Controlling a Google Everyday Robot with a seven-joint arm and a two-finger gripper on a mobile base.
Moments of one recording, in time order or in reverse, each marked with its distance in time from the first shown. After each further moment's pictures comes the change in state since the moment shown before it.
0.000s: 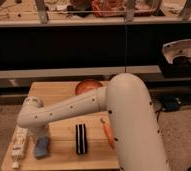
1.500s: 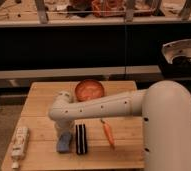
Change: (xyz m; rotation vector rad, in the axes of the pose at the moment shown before) arm -0.051 0.098 -0.012 -0.020 -0.007 0.149
